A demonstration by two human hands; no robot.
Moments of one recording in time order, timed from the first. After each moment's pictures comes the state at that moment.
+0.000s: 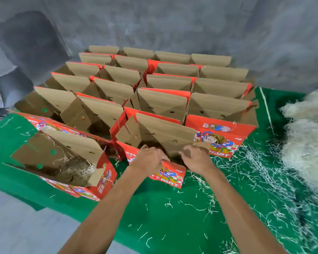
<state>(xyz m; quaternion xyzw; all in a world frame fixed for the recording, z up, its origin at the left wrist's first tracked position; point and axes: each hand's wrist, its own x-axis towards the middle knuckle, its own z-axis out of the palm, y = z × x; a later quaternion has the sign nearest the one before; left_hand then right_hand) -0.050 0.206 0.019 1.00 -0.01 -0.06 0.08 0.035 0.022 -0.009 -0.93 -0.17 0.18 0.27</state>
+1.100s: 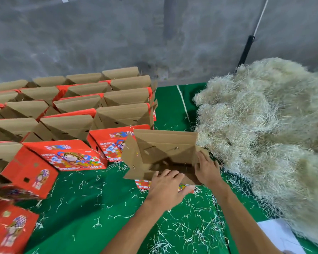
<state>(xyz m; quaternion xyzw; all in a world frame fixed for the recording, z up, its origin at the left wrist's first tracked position) -0.016 -0.172 -0.024 0.98 -0.17 -0.02 0.06 0.055 -0.355 -0.054 -0.97 0.01 0.08 0.25</state>
